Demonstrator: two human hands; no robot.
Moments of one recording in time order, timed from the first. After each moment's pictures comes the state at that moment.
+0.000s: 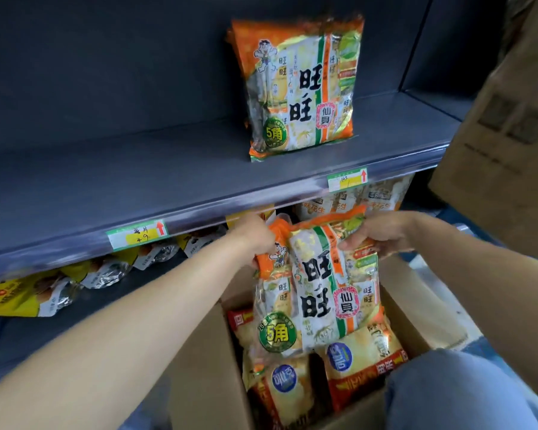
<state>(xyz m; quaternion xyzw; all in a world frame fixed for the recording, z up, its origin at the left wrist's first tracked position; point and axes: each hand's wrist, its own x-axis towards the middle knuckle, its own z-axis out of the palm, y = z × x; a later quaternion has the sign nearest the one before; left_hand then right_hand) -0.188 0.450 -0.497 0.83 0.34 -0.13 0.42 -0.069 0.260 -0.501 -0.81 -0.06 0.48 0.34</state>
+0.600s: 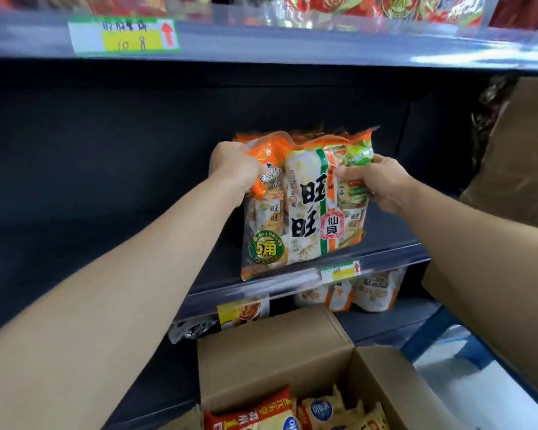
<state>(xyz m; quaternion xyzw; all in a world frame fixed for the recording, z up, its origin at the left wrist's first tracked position) -0.092 0.494 -0.328 0.74 0.26 0.27 0.56 0.023 0.308 -0.344 -0.73 -0.13 0.12 0.65</state>
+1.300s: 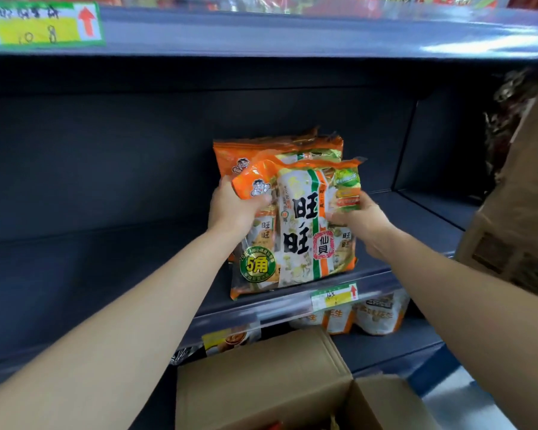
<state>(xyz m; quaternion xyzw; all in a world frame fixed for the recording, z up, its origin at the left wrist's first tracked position) -0.035 0.493 -0.389 0.78 0.25 0.30 0.48 0.079 0.314 -0.415 -0.75 -0.13 0.12 0.64</state>
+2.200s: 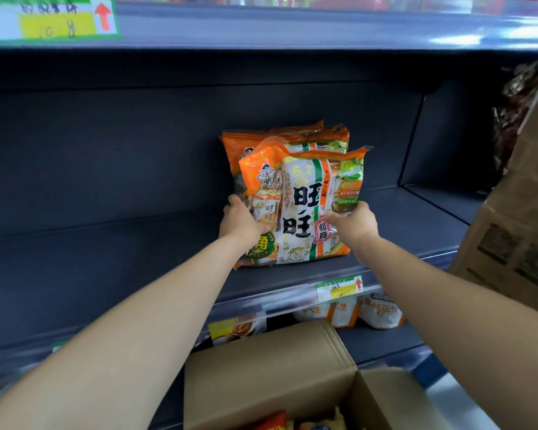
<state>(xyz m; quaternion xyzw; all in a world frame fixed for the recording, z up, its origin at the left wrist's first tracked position) -0.030 0.498 -0.423 0.85 0.32 0.17 0.37 0.070 0.337 -0.439 -0.84 -0.05 0.03 0.53</state>
